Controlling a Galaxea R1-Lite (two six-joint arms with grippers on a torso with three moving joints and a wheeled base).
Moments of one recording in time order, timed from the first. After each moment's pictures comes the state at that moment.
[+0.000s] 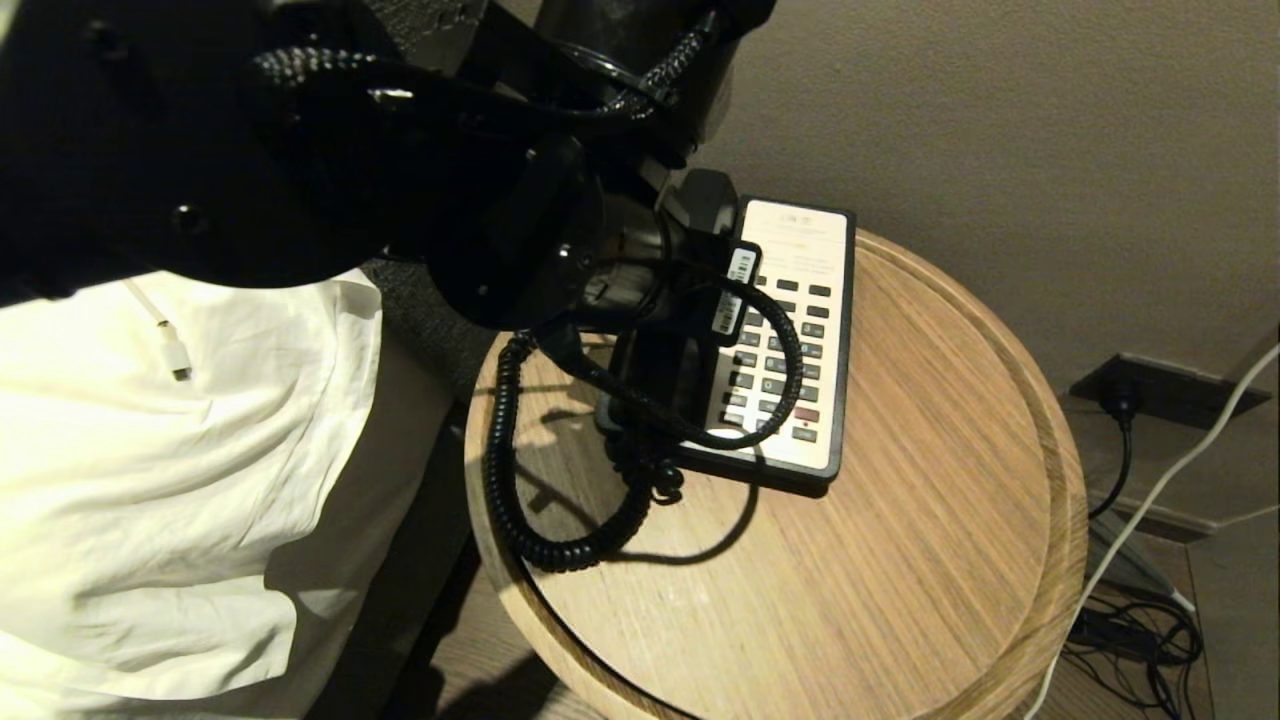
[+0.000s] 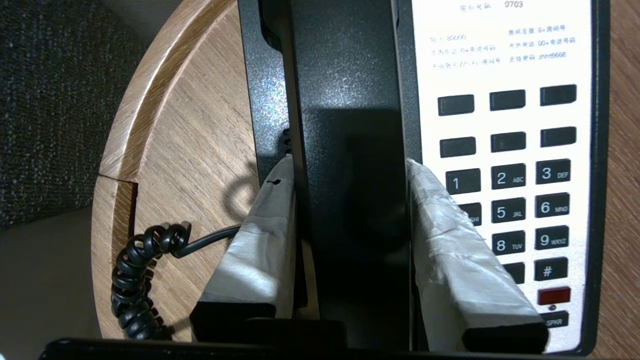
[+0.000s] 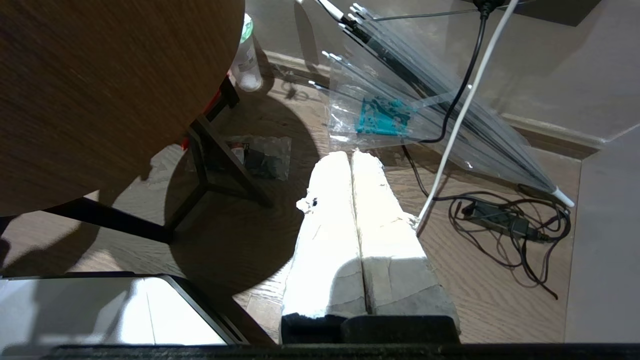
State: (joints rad) left arm -0.96 1.87 -1.94 0.55 0.52 -0.15; right arm 0.00 0.00 -0.05 0.12 -0.01 -0.01
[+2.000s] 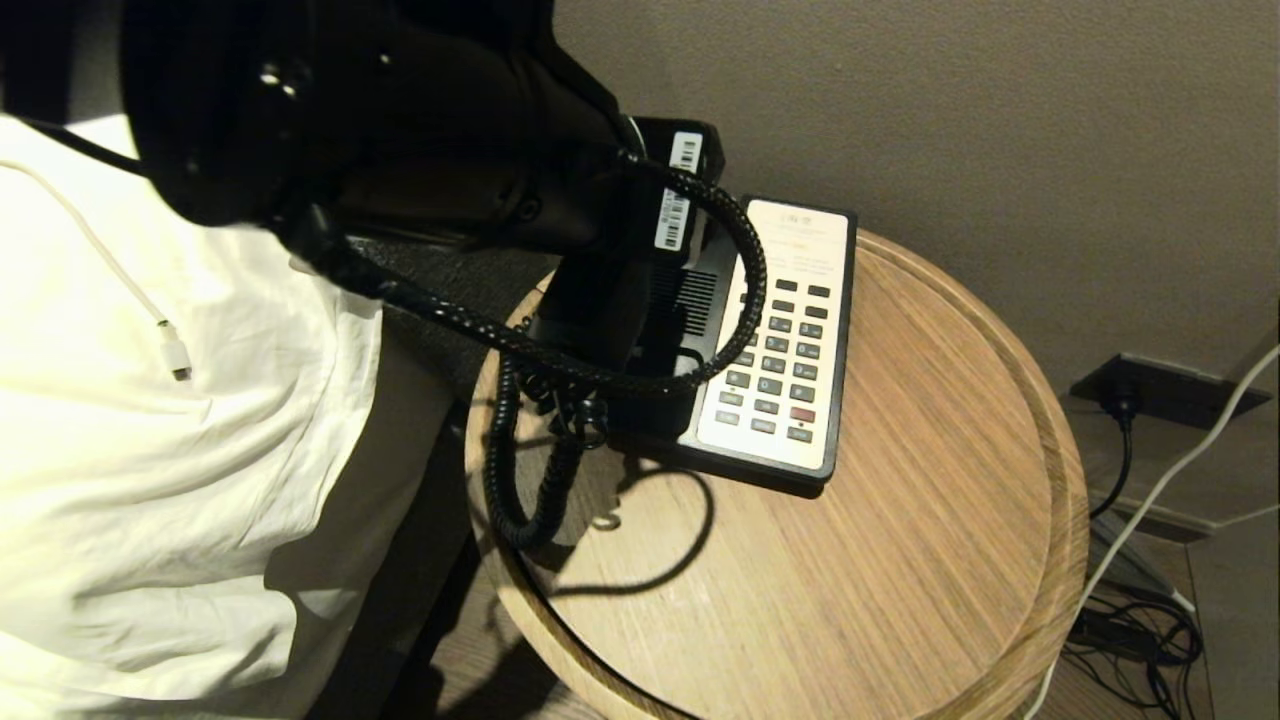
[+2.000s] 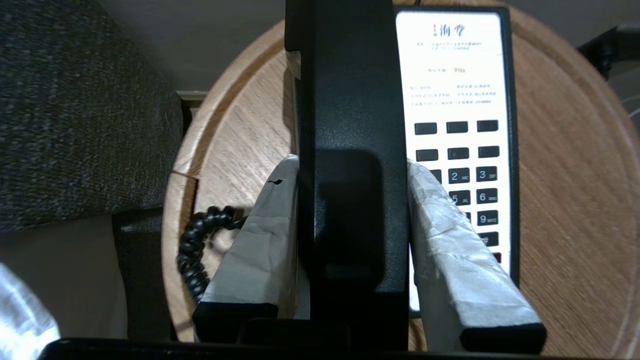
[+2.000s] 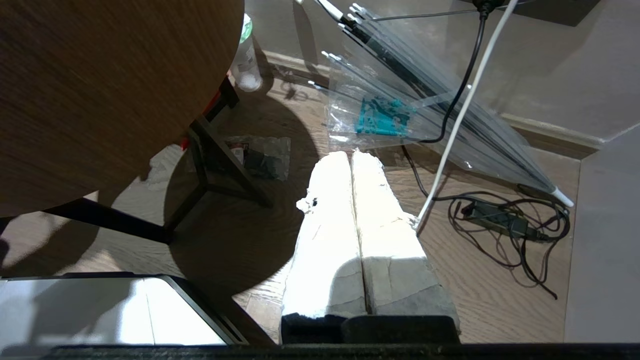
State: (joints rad) left arm -0.99 1.73 -1.93 0.57 0.53 -0.16; right arm 0.00 0.00 -0.05 0.12 -0.01 -0.01
